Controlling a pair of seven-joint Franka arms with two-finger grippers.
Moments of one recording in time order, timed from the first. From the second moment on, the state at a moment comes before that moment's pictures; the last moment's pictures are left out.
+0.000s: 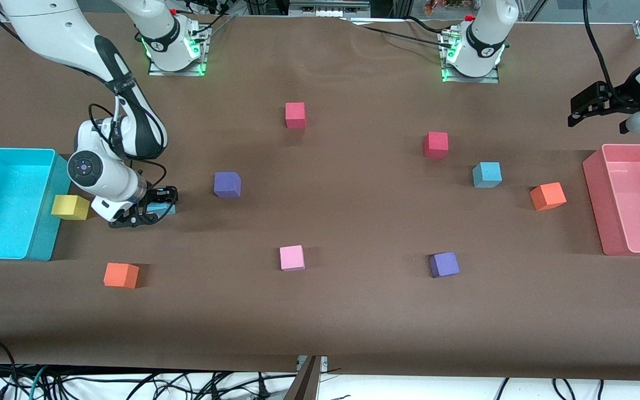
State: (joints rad) left arm -0.11 -0.02 0.09 -1.56 0.00 1.48 0.09; right arm 0.09 0.45 0.01 -2.07 -0.05 2.42 -0.02
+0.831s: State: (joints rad) left arm -0.11 -0.02 0.09 -1.56 0.00 1.48 0.09; right arm 0.10 0.45 0.11 -1.73 -0.01 1.98 -0.02
